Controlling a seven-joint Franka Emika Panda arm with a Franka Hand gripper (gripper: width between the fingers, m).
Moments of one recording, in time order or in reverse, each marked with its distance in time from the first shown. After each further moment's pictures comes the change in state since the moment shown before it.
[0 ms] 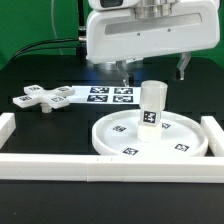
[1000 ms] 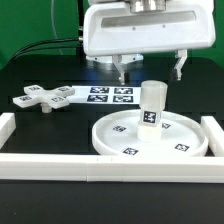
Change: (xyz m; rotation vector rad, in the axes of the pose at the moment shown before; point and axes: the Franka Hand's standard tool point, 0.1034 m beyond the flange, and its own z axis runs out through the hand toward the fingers) arm 0.006 0.012 -0.016 -0.046 0.284 0.070
